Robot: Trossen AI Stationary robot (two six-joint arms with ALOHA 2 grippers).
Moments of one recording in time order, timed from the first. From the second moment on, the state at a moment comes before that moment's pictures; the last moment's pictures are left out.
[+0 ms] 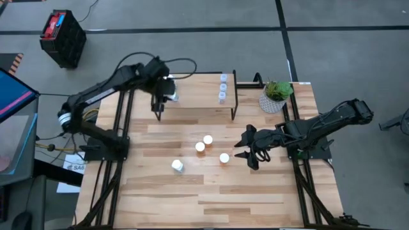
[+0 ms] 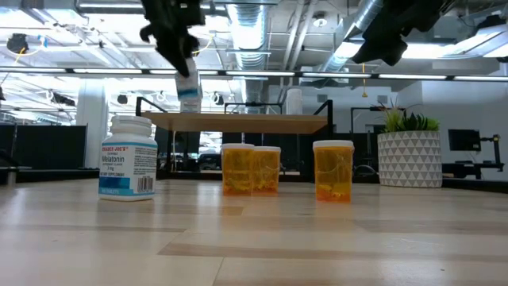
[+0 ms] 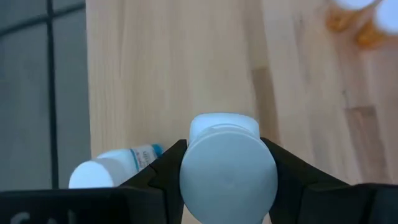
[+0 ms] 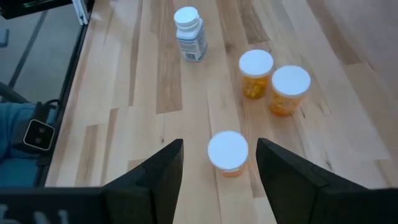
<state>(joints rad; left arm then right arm) 0.57 1.41 1.46 -1.07 0.05 0.73 0.27 1.13 0.83 -0.36 0.13 0.38</state>
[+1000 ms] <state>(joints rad) 0.75 1.57 1.60 -1.15 0.09 0.71 0.27 1.13 0.83 -0.37 0.13 0.38</state>
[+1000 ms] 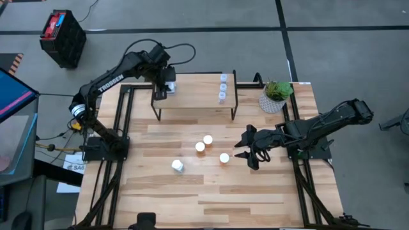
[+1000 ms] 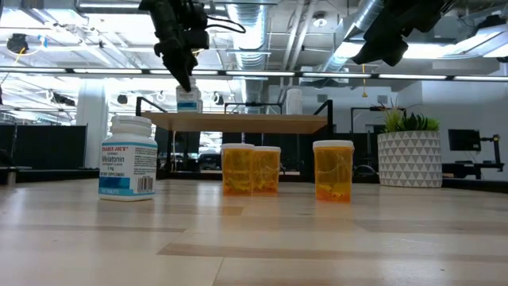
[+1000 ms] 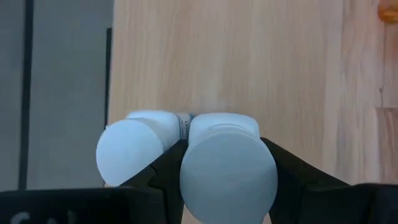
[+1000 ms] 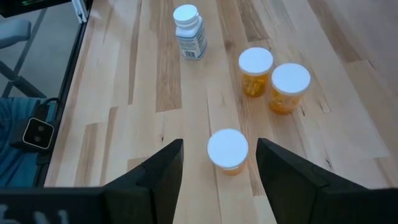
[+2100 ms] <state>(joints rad) 0.71 1.57 1.61 -1.15 0.02 0.71 0.27 1.13 0.83 -0.37 0.13 0.38</state>
